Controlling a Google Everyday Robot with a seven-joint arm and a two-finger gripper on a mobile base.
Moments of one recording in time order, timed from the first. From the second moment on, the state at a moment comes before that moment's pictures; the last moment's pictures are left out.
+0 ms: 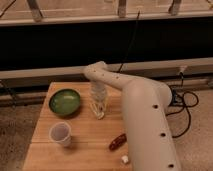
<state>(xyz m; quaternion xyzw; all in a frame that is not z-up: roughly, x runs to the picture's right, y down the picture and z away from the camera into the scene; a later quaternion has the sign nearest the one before) -0.026 0.135 0.877 -0.37 -0.33 -0.62 0.61</state>
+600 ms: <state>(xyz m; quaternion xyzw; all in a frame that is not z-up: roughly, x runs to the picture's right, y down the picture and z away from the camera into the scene) 0.000 0.173 0.842 -0.38 -0.34 -0.62 0.59</state>
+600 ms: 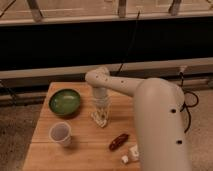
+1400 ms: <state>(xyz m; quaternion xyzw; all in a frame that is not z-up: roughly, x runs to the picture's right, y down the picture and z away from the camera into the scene) 0.074 0.167 0.853 -0.41 -0.32 -0.56 0.64</state>
